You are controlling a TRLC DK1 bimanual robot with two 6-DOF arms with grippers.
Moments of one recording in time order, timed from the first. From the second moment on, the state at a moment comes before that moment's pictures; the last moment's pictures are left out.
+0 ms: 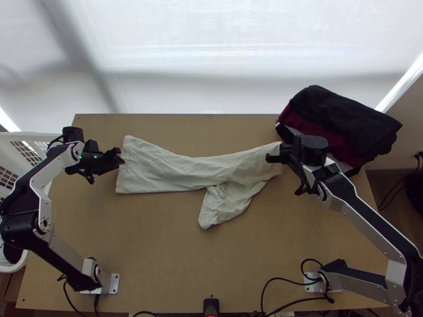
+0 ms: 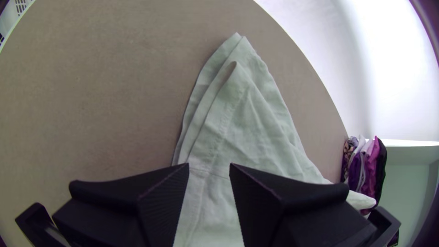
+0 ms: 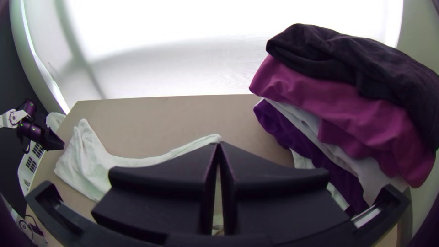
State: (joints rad) left arm 0.23 1.80 1.23 -0.56 0.46 -0.28; right arm 0.39 1.29 0.94 -0.14 0.16 0.26
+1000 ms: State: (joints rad) left arm 0.20 1.82 1.20 -0.53 0.41 -0.25; right arm 0.39 1.27 0.92 -0.14 0.16 0.26
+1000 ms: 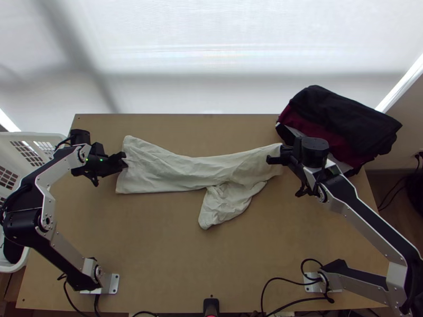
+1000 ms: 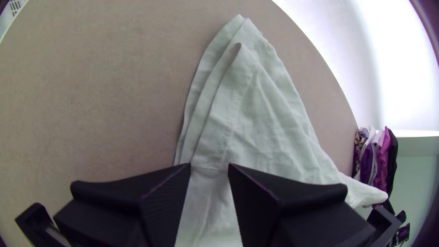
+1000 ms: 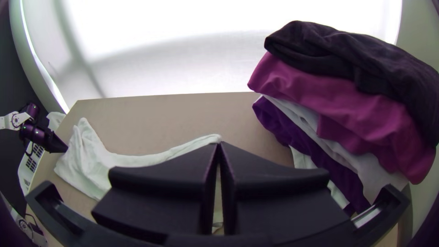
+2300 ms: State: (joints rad) left arm 0.24 1.58 1.35 -0.62 0.38 -0.37; right arm 0.35 1.26 0.98 -0.15 0.15 0.27
